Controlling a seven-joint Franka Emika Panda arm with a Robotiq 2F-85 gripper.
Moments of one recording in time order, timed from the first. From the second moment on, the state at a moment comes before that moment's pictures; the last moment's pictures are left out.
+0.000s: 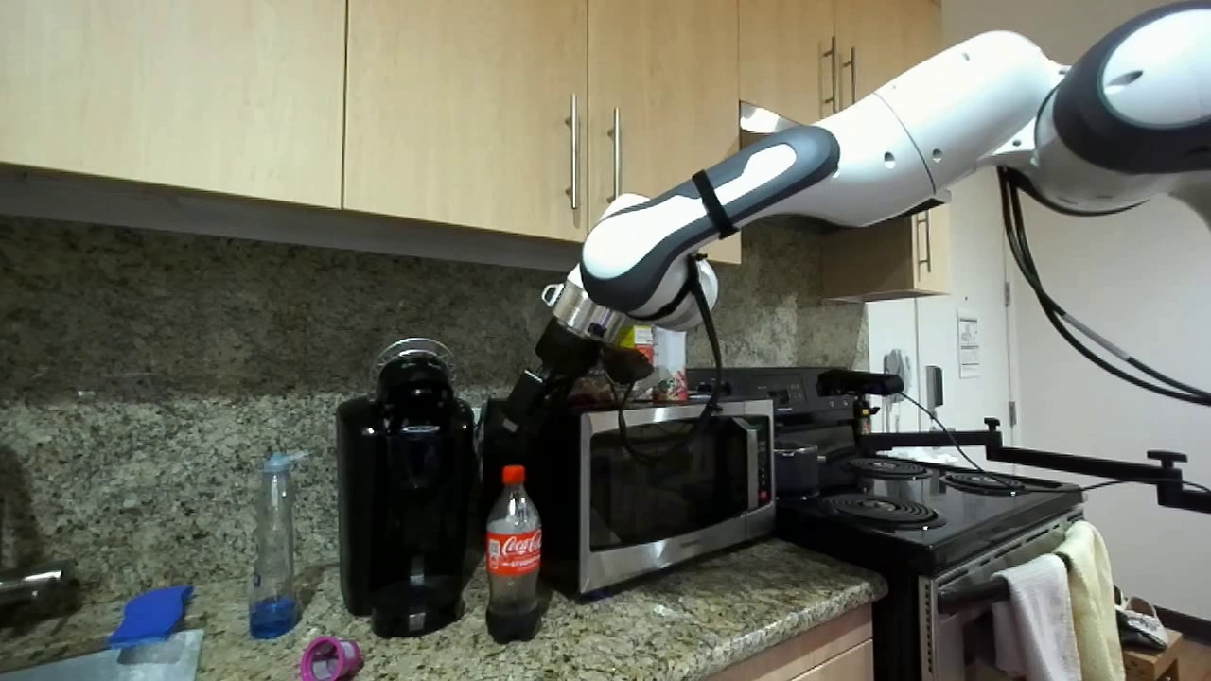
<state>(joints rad) -0.02 0.19 -0.03 -1.82 0.21 2.54 -0.40</state>
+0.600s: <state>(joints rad) 0.02 0.19 -0.06 -1.72 -0.24 2.37 -0.04</state>
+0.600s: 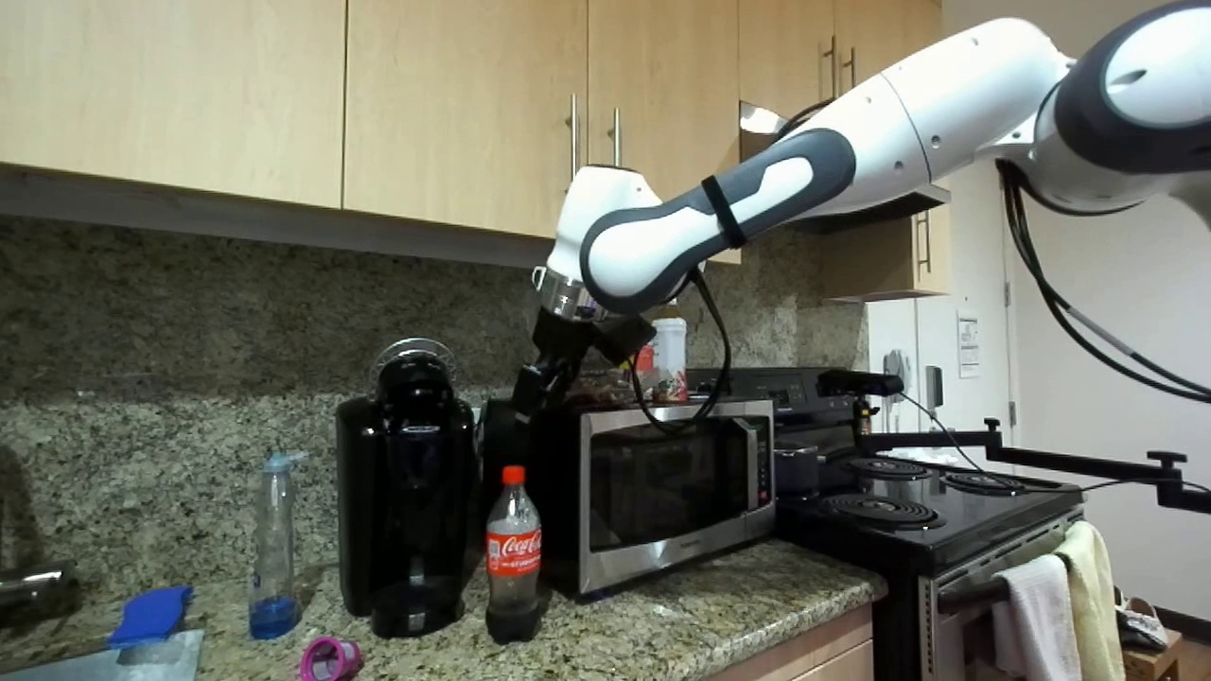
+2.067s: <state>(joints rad) 0.05 0.42 -0.05 -1.62 -0.28 2.30 0.02</state>
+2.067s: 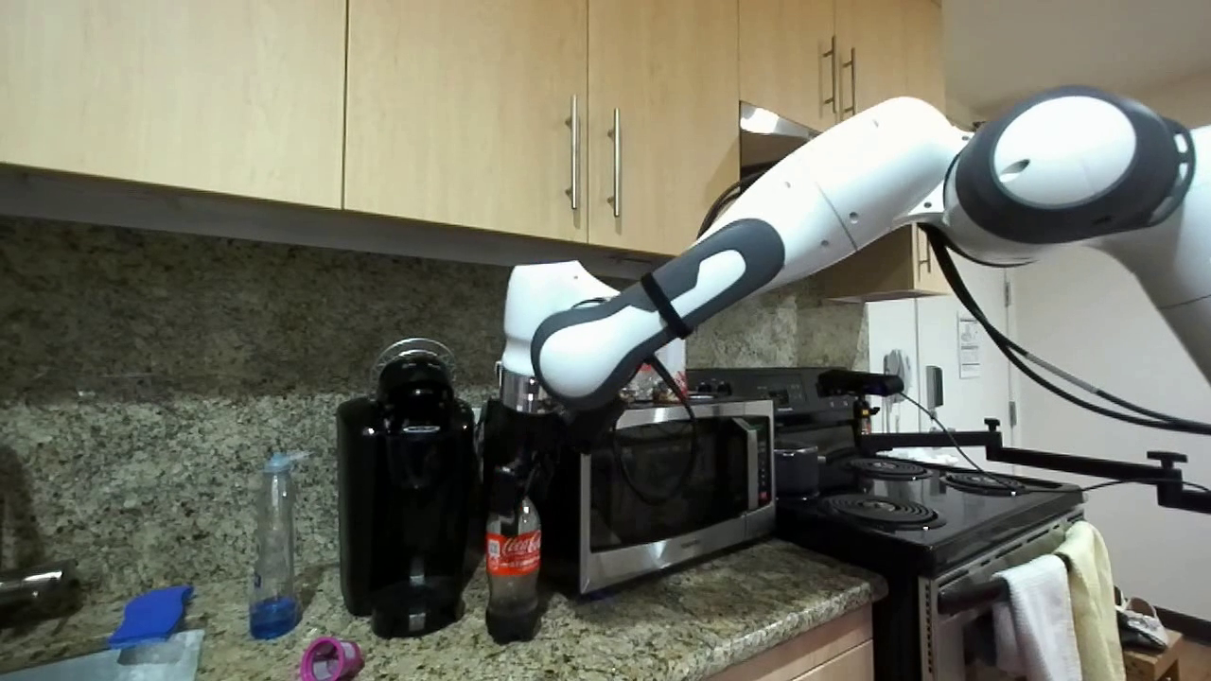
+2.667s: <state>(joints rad) 0.06 0.32 -0.05 -1.61 -0.27 2.30 0.05</state>
